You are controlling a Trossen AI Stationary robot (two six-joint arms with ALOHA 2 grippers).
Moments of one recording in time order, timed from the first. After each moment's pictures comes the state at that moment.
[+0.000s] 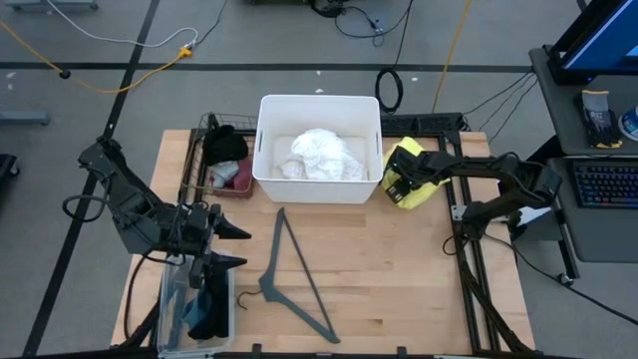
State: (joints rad) left arm -0.79 0.97 1.07 -0.31 -0.68 -0.61; right arm -0.58 1.44 0.54 -0.59 0.12 0.31
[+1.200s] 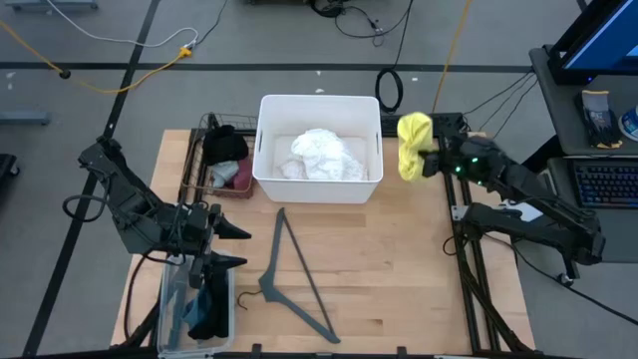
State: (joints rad) left arm -0.79 0.97 1.07 -0.31 -0.68 -0.61; right arm -0.58 0.57 0.68 -0.65 0.16 0.64
